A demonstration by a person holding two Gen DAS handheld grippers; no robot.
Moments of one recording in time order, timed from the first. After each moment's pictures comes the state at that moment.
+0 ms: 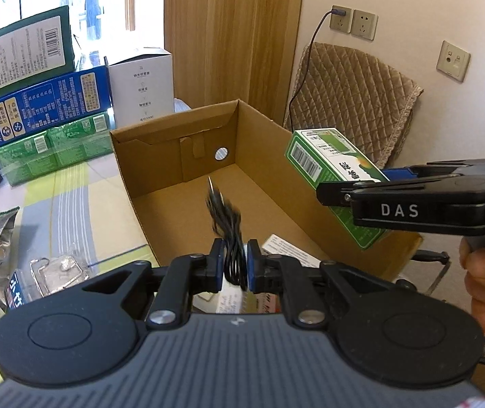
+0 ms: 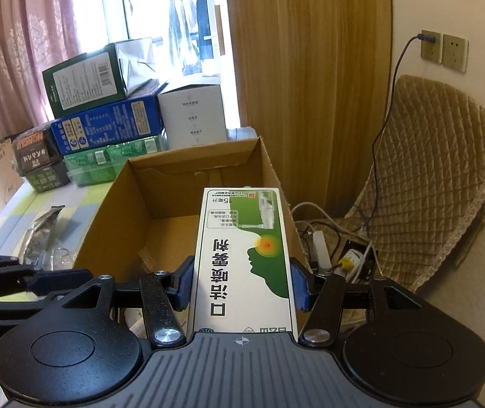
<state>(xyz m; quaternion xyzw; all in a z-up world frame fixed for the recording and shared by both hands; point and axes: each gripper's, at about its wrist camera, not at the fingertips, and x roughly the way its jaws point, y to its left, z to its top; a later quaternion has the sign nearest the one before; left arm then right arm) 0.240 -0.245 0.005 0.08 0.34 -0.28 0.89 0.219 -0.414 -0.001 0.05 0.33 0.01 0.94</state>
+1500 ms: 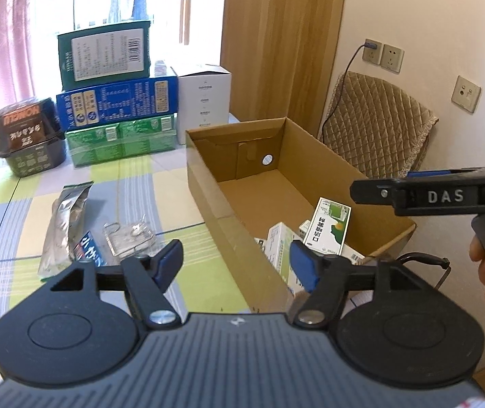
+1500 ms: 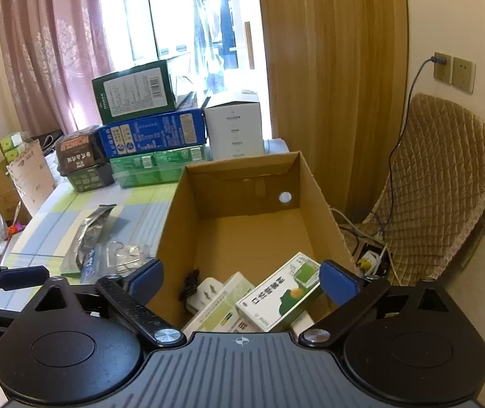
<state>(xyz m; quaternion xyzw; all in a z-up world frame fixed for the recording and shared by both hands) 0.170 -0.160 0.045 0.04 0.33 -0.22 0.92 0.151 -0.357 0.049 0.05 0.32 0.04 0.95</state>
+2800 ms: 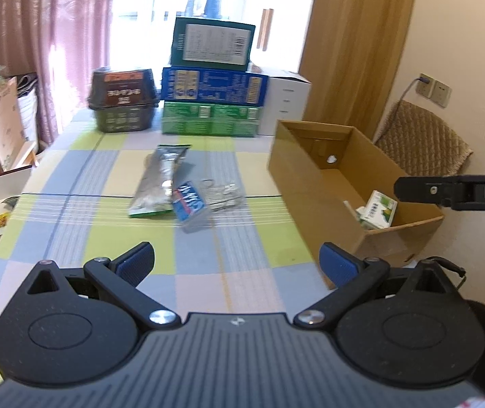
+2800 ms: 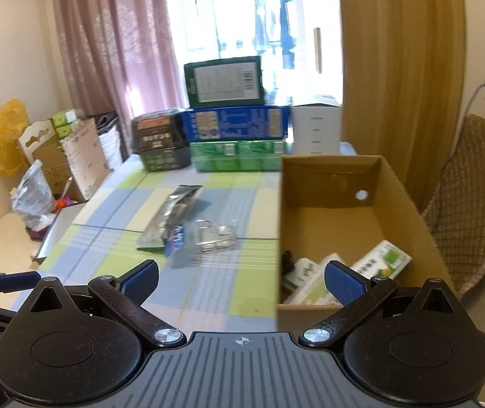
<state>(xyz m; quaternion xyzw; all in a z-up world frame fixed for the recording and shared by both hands) 0.093 -0.031 0.043 -0.03 0.33 -0.12 0.94 0.105 -0.242 0.060 0.02 0.32 0.13 0.94</state>
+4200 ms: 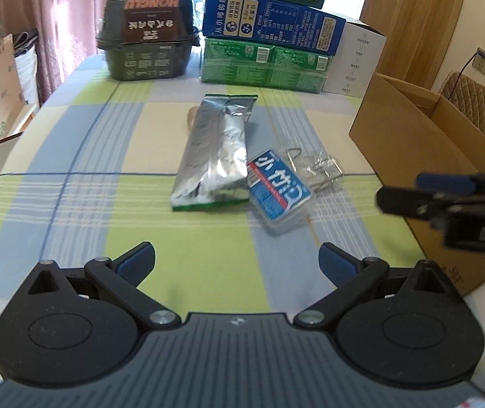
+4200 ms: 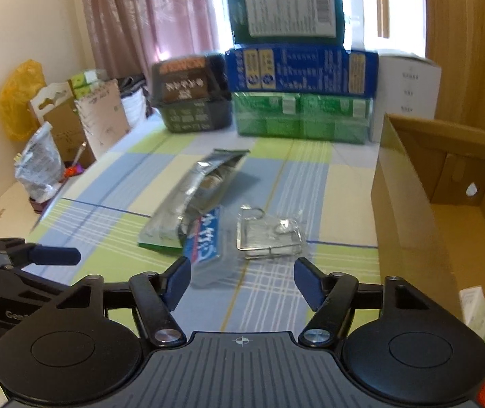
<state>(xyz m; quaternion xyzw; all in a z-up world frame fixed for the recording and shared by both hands) 0.257 0.032 -0.068 -0.03 0.40 -0.12 0.91 0.262 -0.168 -0.071 0.00 0.36 0.17 0.92</state>
